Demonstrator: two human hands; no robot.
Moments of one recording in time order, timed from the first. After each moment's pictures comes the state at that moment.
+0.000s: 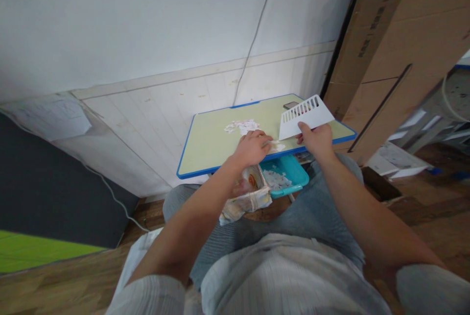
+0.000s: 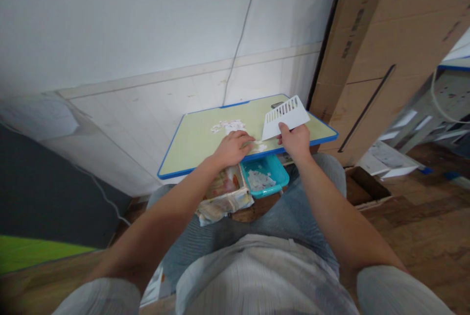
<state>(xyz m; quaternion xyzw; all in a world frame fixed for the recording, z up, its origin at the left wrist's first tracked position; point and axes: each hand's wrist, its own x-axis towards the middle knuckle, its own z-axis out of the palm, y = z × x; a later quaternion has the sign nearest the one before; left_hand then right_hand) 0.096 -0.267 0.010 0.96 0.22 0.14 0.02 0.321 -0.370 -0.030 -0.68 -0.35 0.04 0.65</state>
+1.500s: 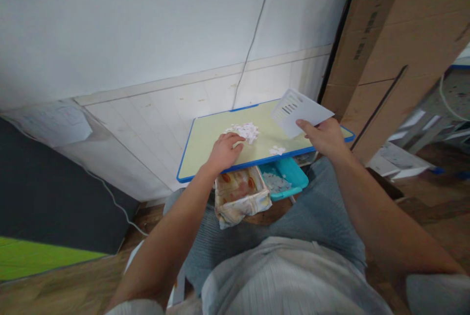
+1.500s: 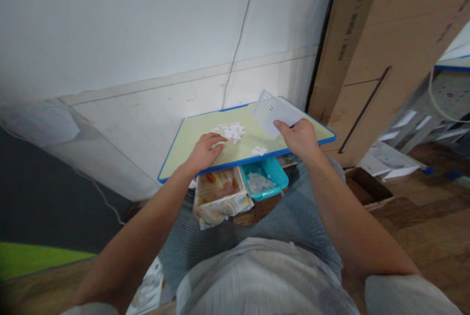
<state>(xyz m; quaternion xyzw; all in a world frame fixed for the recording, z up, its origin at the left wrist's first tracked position) 0.026 -0.232 0.019 0.93 0.28 0.23 0.05 0.321 -0.398 0.008 -0.68 -0.42 -0.01 0.60</state>
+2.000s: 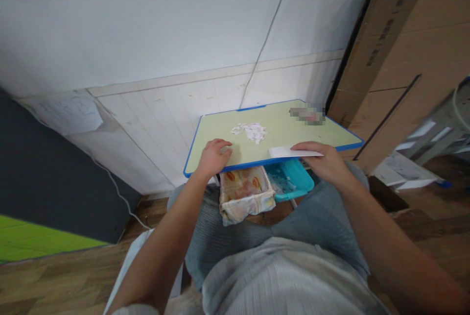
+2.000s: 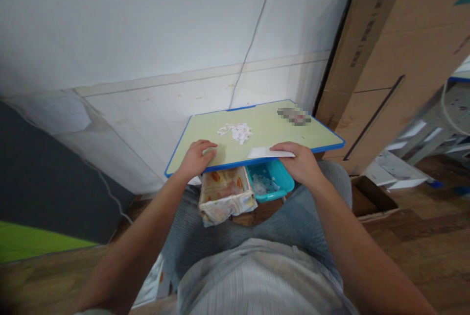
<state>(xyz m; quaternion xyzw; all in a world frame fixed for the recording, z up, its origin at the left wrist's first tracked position) -0.027 -0.221 -0.002 0.89 0.37 0.26 0.06 0.289 -0.430 -0.029 -0.63 -0.56 0.06 0.53</state>
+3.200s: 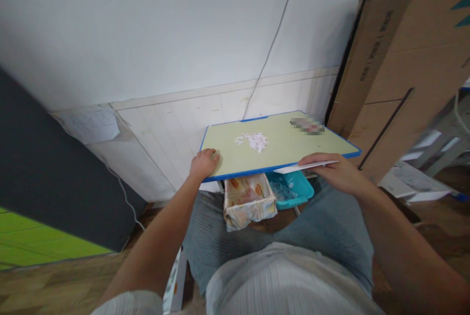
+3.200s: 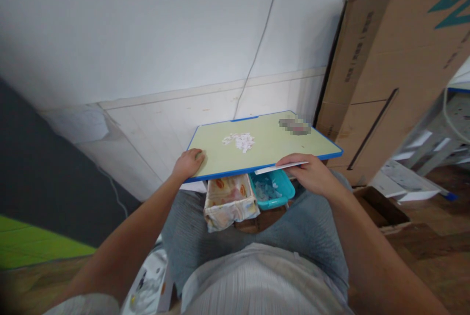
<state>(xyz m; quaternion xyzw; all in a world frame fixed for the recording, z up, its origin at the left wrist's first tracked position) -0.072 -0.173 -0.008 0.85 0.50 0.16 -0.04 0.303 -0.465 0.003 -0.59 -0.62 0.16 0.49</state>
